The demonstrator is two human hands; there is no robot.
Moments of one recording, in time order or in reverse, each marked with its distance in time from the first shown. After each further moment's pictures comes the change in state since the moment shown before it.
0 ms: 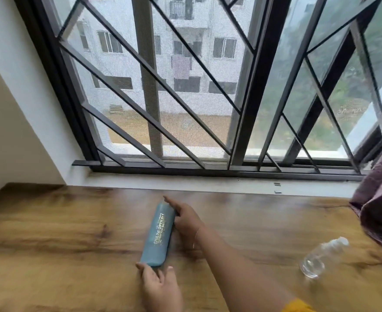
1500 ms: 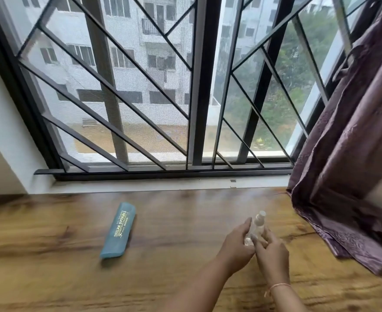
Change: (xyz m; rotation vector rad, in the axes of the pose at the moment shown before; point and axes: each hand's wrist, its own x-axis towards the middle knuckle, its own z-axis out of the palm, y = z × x) left_hand -0.174 -0.009 0.115 0.717 -1.398 0.156; right_hand -0.242 0.094 -0.148 -0.094 0.960 0.280
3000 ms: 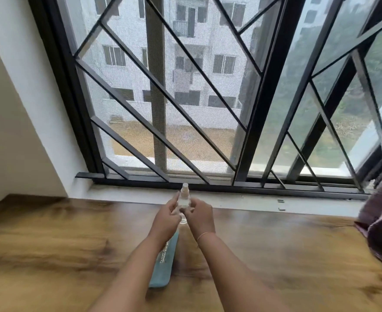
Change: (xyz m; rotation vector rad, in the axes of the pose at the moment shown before) left_hand 0.009 -0.096 -0.285 -0.170 0.519 -0.059; right_hand 0.016 -0.177 0.257 0.004 -0.419 -0.326
